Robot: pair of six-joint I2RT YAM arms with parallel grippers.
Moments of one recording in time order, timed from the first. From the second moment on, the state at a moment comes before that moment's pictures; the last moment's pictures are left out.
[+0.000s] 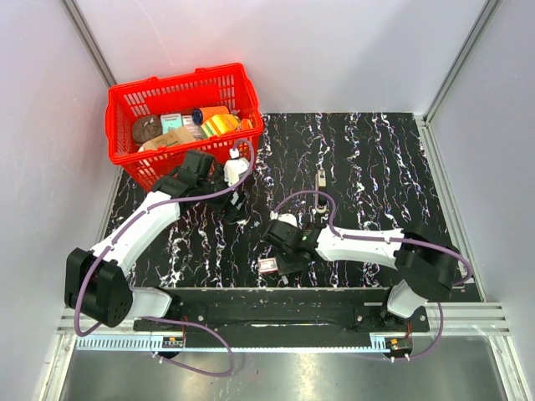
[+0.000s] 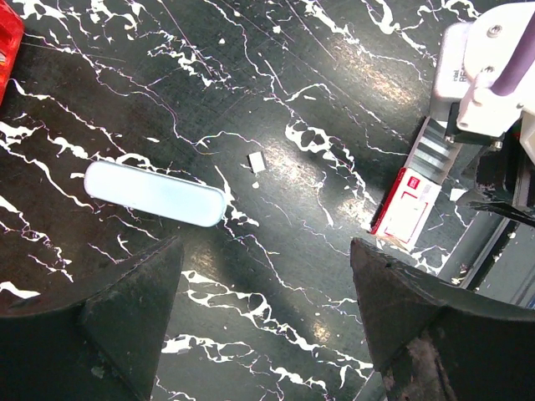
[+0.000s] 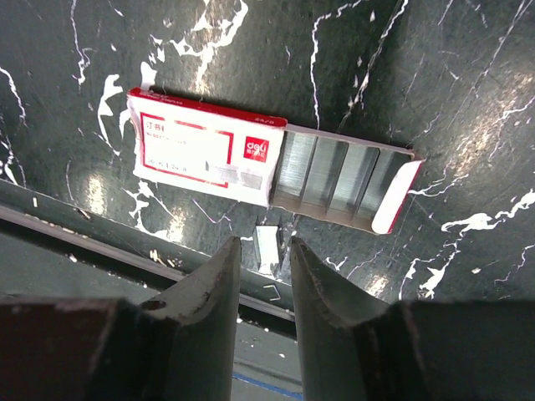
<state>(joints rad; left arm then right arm) -0.40 1.32 1.05 -0.60 0.50 0.34 1.10 1.61 0.97 -0.54 0.11 0.81</state>
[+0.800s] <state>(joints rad) -0.39 1.32 1.05 -0.61 0.50 0.37 1.23 1.66 0.97 -0.60 0.17 0.87</state>
